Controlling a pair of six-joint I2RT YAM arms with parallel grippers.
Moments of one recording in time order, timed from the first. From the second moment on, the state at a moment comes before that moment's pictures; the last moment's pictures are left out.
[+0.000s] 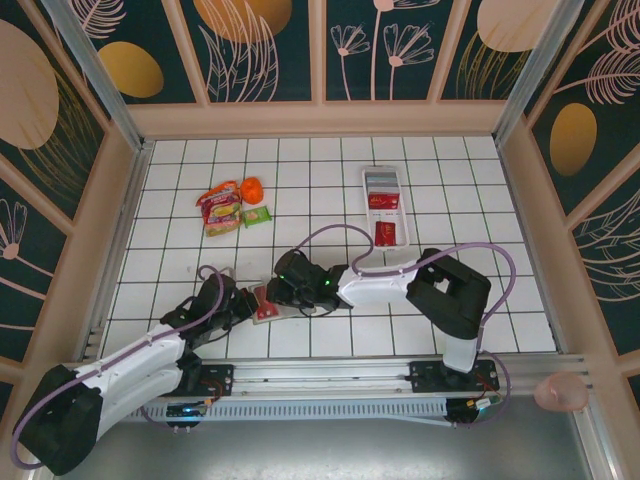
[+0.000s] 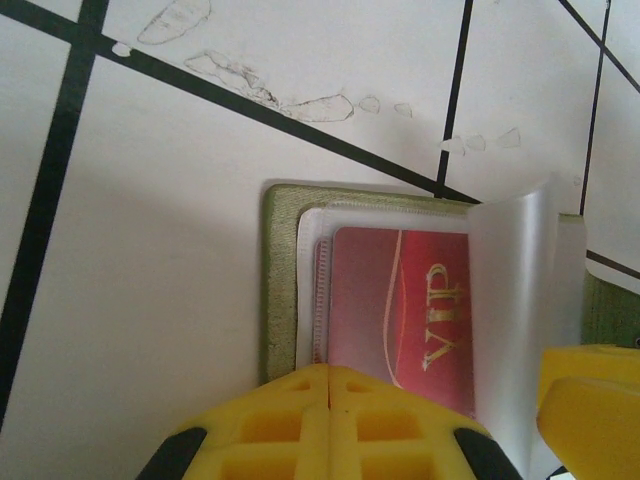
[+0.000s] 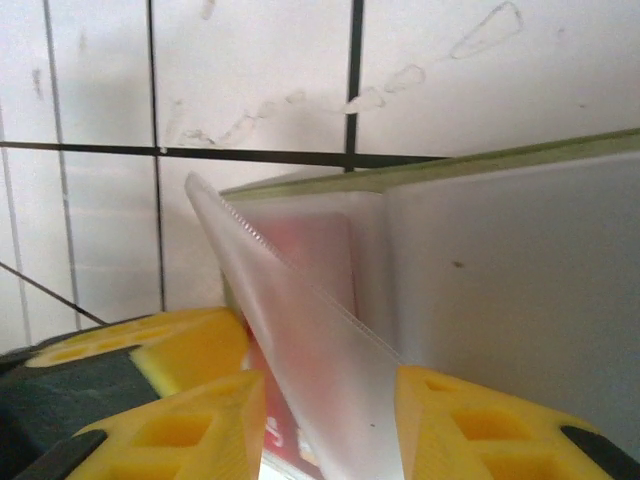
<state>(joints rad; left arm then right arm) -0.58 0.85 0.15 -0.13 0.08 -0.99 1.15 1.83 1.02 -0.02 -0.05 1.15</state>
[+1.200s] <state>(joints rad) -0.58 0.98 0.52 -0.37 -0.03 -0.99 1.14 1.87 0.92 0.24 -0.14 1.31</state>
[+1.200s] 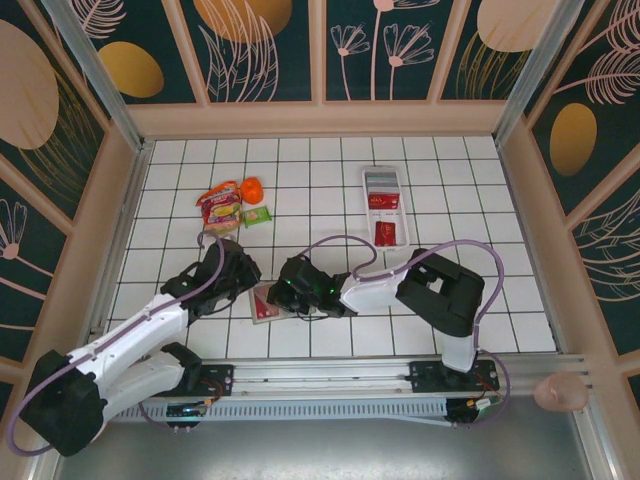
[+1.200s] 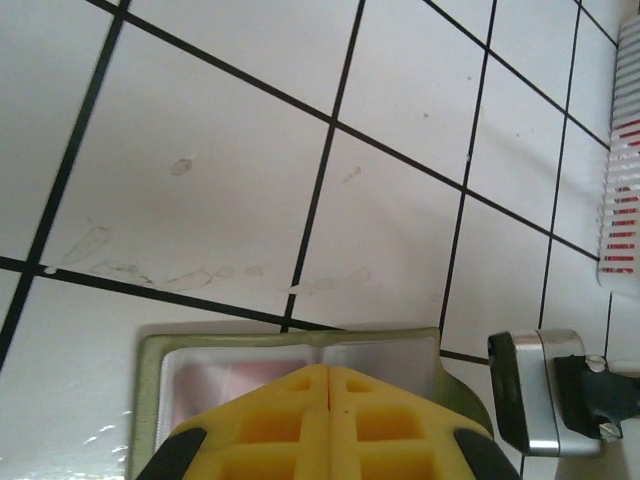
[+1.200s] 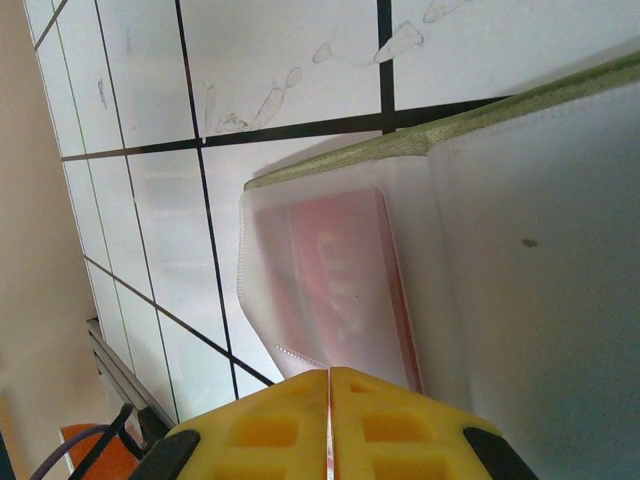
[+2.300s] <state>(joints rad) -0.58 1.16 0.42 -0.32 0.02 -0.97 1.18 1.83 0.93 0.21 -0.11 1.22</state>
